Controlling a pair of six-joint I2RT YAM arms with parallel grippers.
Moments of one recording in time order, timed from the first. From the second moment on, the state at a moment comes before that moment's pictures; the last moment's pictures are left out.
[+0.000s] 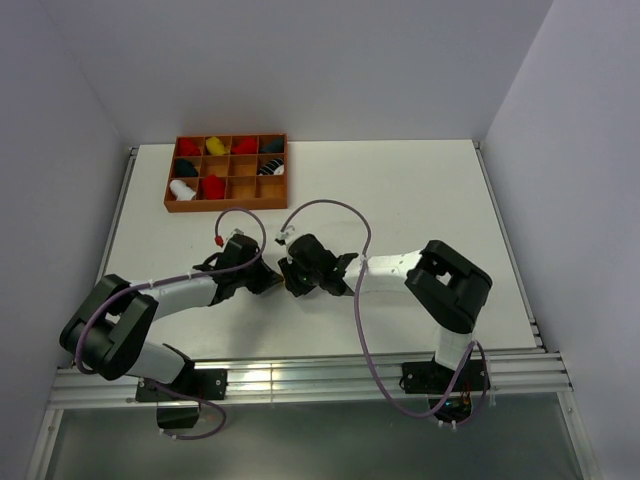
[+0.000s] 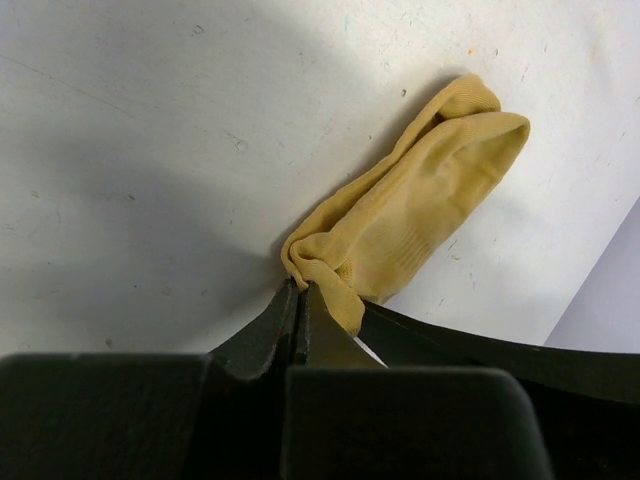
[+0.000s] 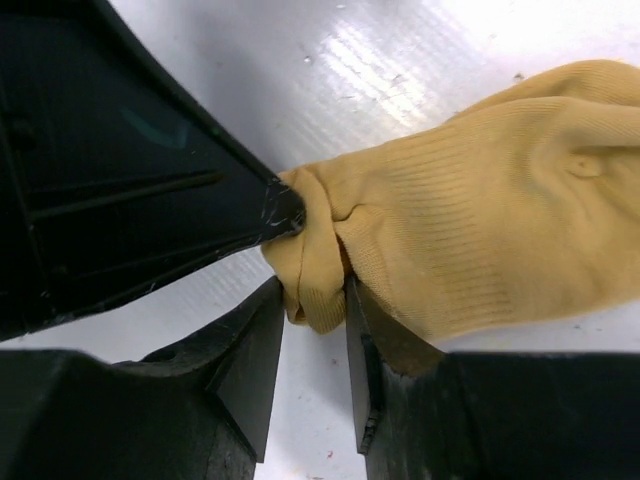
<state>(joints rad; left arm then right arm) -0.57 1.43 0.54 0.06 0.04 -1.22 0.95 1.80 0.95 0.06 -0.01 0.30</state>
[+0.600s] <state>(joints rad) -0.58 1.22 0.51 0.02 -0.01 -1.21 0.78 1.80 0.96 0.10 -0.42 0.42</state>
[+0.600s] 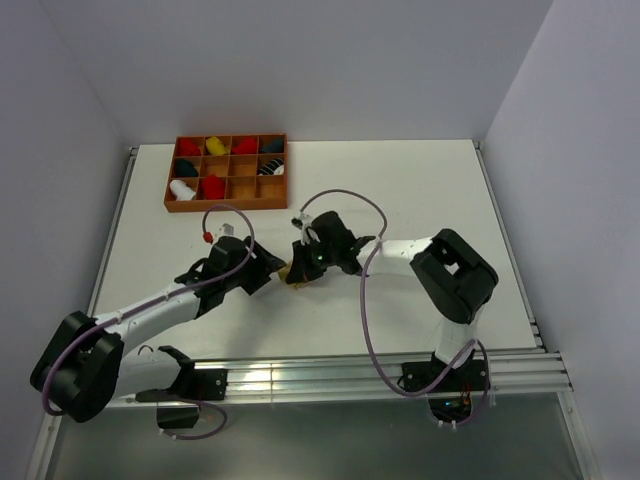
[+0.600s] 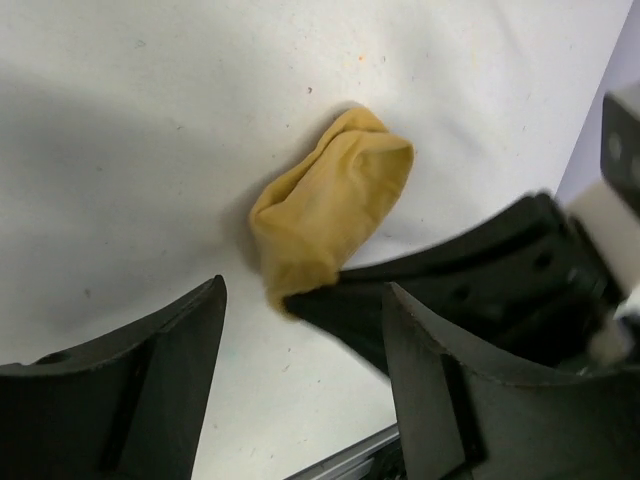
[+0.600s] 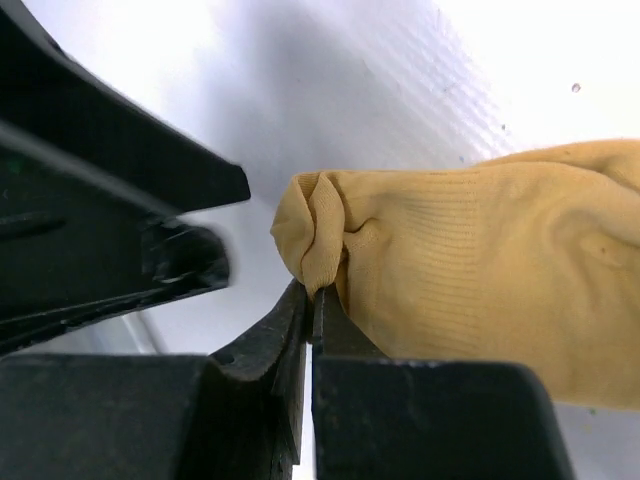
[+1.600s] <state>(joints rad) -0.58 1.41 0.45 0.20 0.03 -1.23 0.59 2.15 0.87 0.73 -1.00 0.97</state>
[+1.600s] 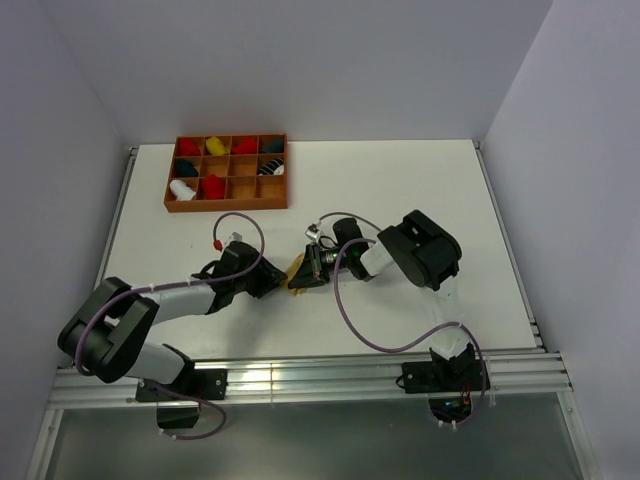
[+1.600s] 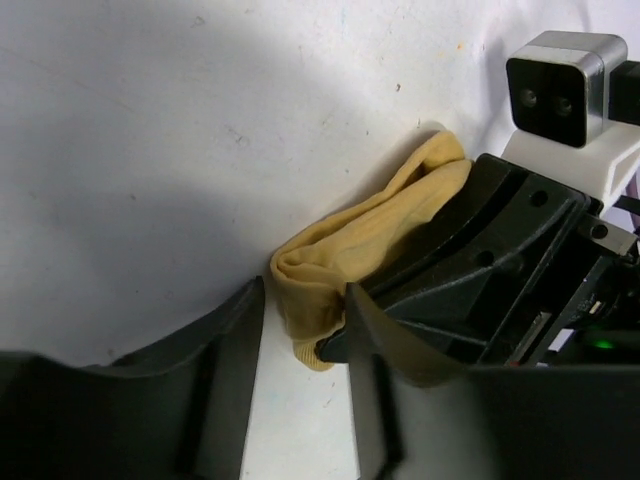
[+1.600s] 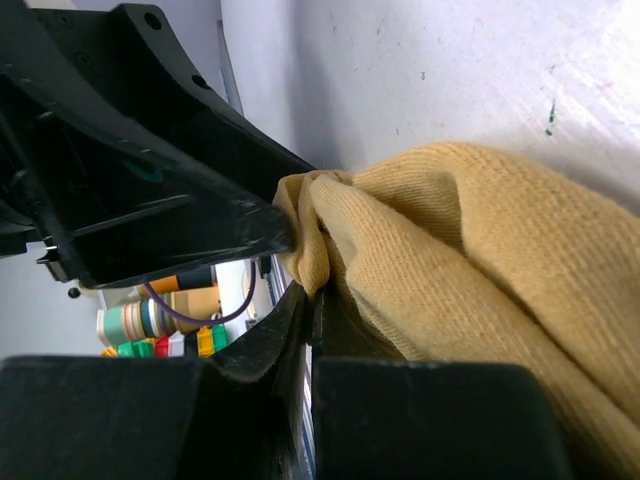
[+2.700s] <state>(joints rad) -0.63 1.44 0.69 -0.12 -0.05 -1.12 0.94 1.59 0.81 0.17 -0.10 0.34</state>
